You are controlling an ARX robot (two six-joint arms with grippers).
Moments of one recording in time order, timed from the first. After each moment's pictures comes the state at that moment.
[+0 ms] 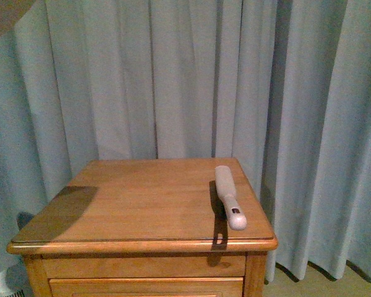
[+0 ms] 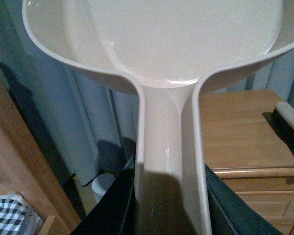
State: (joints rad) left arm -0.13 0.46 0.46 0.00 -0.13 0.14; right arm 0.09 0.38 0.14 0.11 0.24 0.06
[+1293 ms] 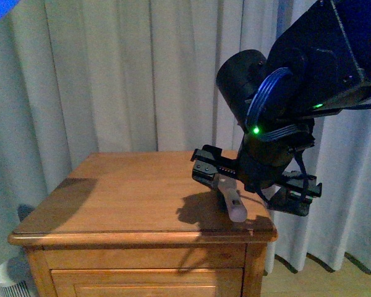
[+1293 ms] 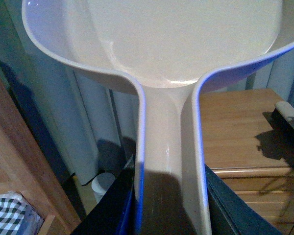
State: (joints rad) left arm -0.13 0.46 0.46 0.00 -0.13 0.14; right arm 0.38 2.07 1.57 -0.35 0.26 0.68
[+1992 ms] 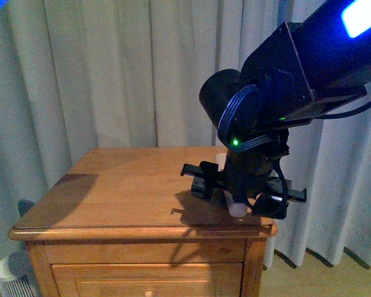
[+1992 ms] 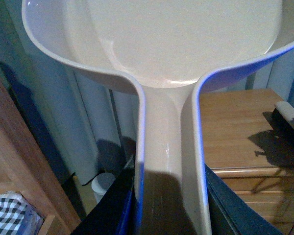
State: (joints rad) left arm -0.13 0.46 0.46 0.00 -0.13 0.14; right arm 0.40 2.18 1.66 -0.43 0.27 0.66
